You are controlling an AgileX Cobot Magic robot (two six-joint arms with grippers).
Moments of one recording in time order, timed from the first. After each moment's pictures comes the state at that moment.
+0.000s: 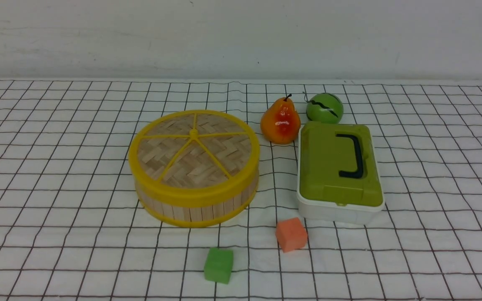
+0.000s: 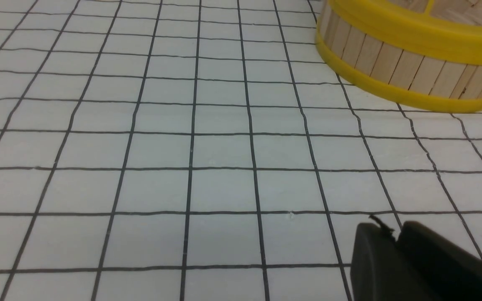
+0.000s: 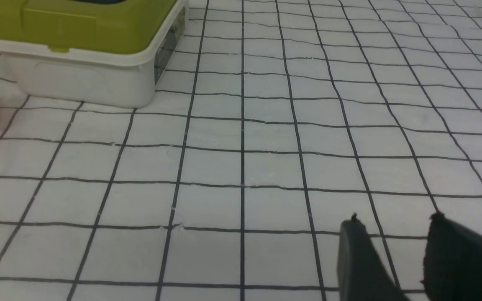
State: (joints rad) right arm -0.02 -0.01 0.02 -0.04 0.39 0.04; left arm -0.05 -0.01 0.03 -0.09 0.37 0.00
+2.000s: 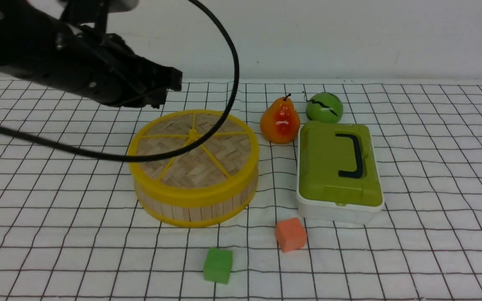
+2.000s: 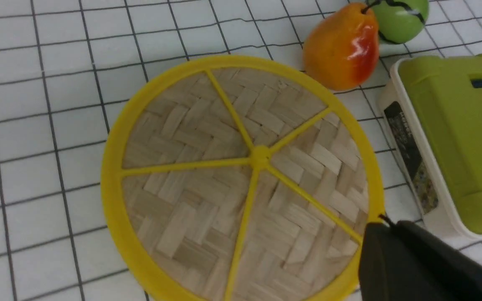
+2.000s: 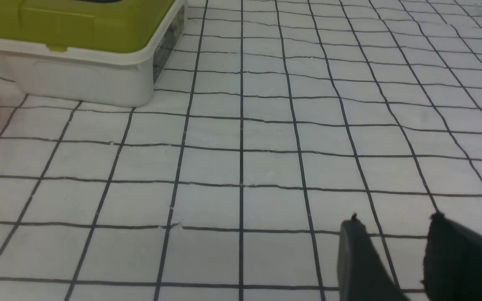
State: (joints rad) right arm -0.02 -0.01 0.02 -0.04 0.39 0.04; left arm -0.32 1.53 -1.37 -0.21 0.60 0.04
